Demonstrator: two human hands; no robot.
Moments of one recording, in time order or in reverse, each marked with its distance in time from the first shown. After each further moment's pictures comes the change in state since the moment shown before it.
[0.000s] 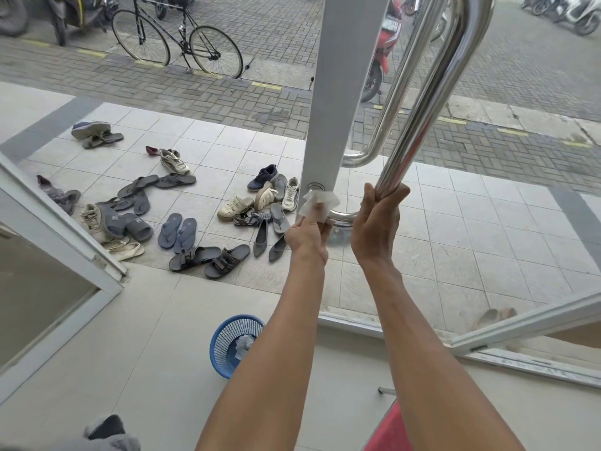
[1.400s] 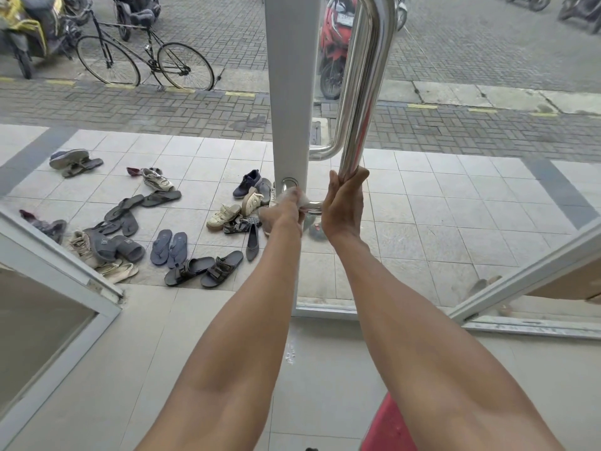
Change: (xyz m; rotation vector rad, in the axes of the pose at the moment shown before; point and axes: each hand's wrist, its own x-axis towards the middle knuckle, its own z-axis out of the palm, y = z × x) left_hand -0.004 0.013 0.018 0.382 0.204 0.126; right_hand -0.003 -0.014 -0.006 -0.048 -0.005 0.151
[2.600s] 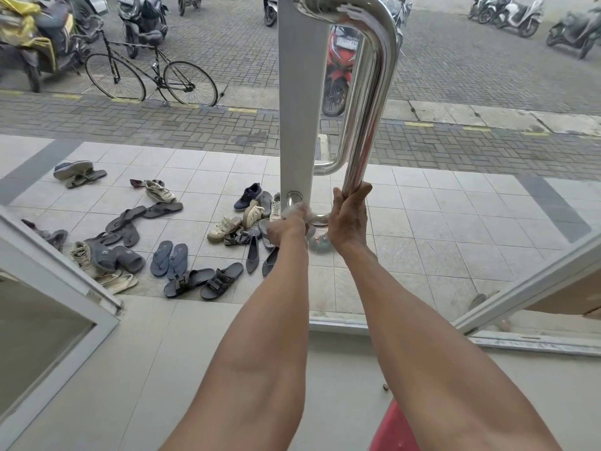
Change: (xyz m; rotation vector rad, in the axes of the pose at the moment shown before) left_hand -0.007 0.002 -0.006 0.171 0.021 0.007; right_hand -0.001 -0.006 -0.006 -0.051 -0.089 0.106
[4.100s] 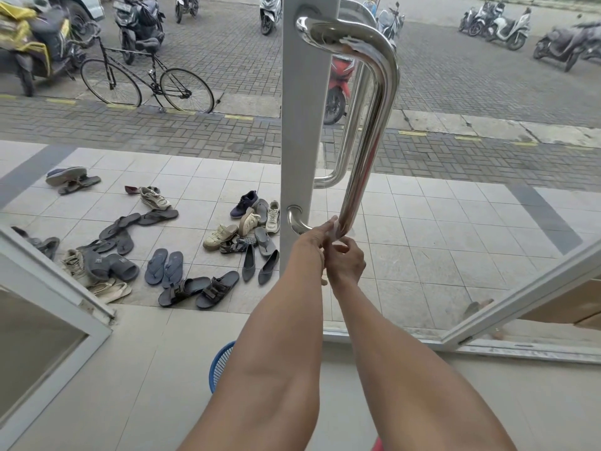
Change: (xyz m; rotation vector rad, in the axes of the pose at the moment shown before) left_hand -0.035 0.011 0.010 0.421 -0.519 -0.451; right_hand -0.035 0.025 0.010 0.140 0.020 0.502
